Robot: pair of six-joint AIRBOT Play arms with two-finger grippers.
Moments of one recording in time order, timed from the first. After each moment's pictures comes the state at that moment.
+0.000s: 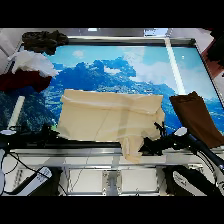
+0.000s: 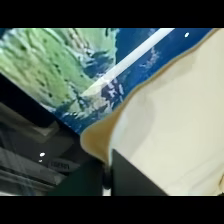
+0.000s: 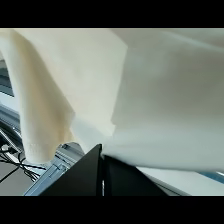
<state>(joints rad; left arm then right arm) 0.65 -1.08 0.39 0.83 -1.07 -1.45 -0.01 -1.04 0.27 -0.72 1.18 1.34</state>
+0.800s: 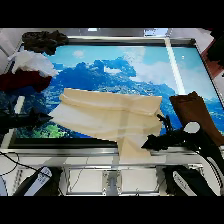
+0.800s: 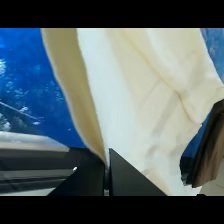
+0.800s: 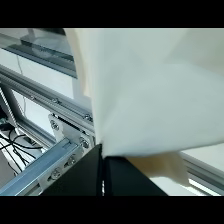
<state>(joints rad) 0.64 -0.98 0.71 0.73 -1.42 -1.25 -0.01 -0.79 0.43 -0.81 1.40 1.41</state>
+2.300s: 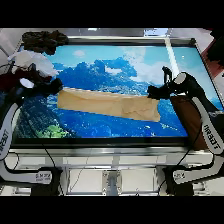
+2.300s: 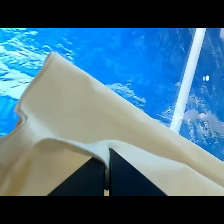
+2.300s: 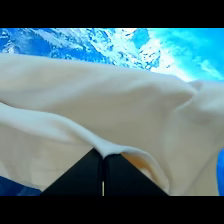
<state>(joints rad) 0.13 -1.49 1.16 0.99 -0.68 -1.49 -0.01 -1.56 1.29 -1.15 1.05 1.52</state>
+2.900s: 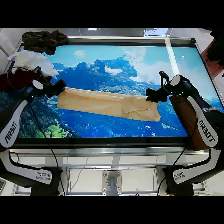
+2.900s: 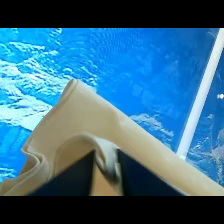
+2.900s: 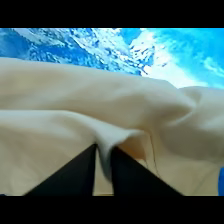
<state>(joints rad) 0.10 -1.61 1.20 1.05 -0.54 -1.60 -0.01 -1.64 1.30 -1.15 1.04 1.52</state>
